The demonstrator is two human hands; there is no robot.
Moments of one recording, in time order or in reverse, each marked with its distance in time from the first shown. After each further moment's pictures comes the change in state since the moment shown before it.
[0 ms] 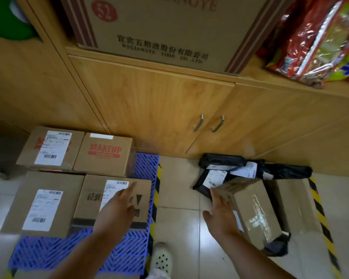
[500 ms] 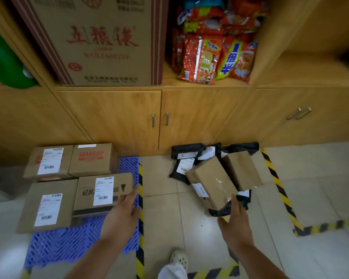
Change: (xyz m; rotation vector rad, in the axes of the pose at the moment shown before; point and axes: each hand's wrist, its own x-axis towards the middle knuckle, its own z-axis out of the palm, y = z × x) left_hand -0.226 0.110 0.008 -0.031 -0.011 0.108; right_hand -0.257 0.128 -0.095 0.280 0.222 0.256
